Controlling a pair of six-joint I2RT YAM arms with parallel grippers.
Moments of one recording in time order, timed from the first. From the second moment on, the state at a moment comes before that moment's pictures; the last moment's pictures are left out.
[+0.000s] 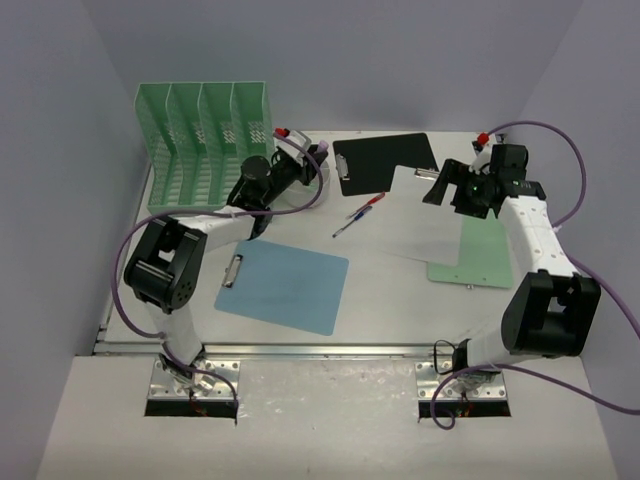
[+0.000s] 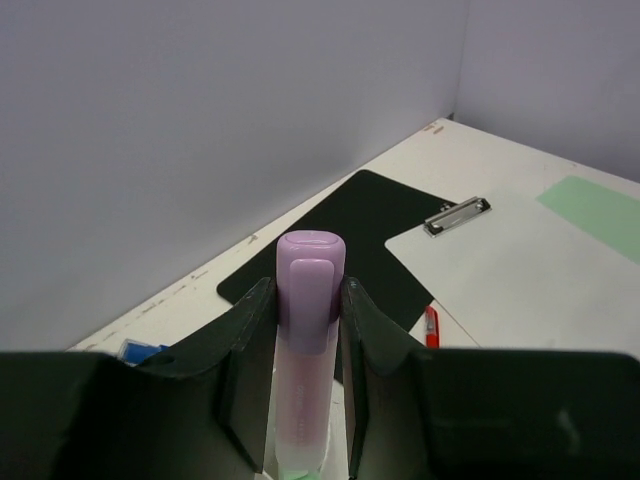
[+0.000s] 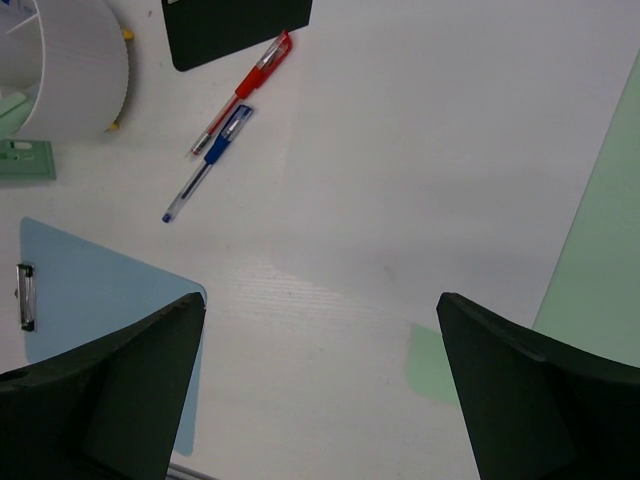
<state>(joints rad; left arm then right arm) -0.40 1.79 1.07 0.88 0.30 0.06 -0.14 1.47 1.17 -0.56 -0.37 0.20</state>
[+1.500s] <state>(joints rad) -0.40 2.06 1.21 1.00 0.24 0.09 -0.14 1.52 1.17 -0.56 -0.39 0.20</state>
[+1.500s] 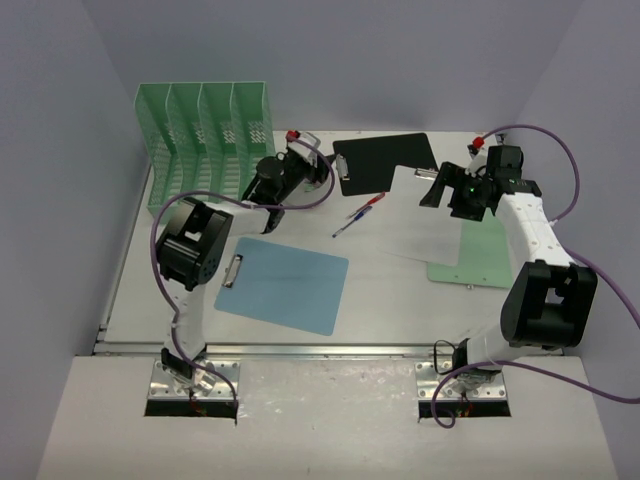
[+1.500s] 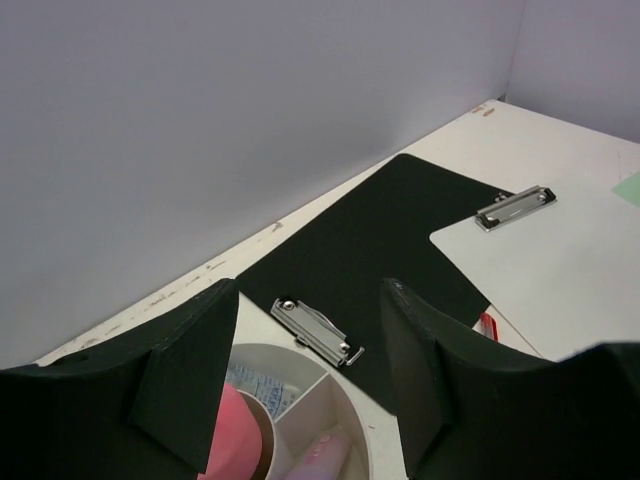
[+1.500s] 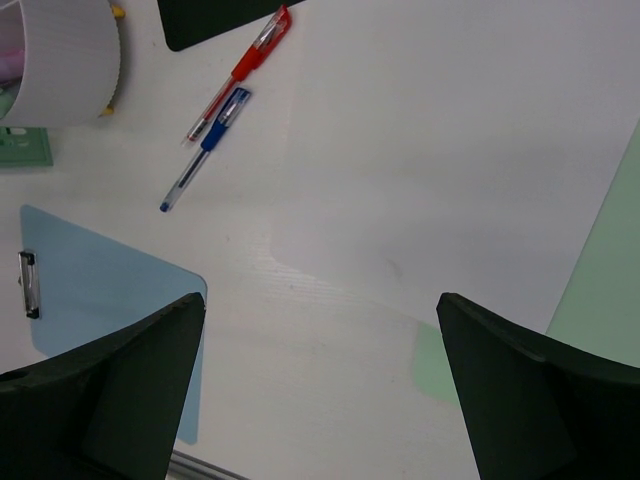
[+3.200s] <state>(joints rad) -0.58 2.32 1.93 -0.66 0.23 0.26 -0.14 1.52 1.17 -0.56 -0.45 0.19</state>
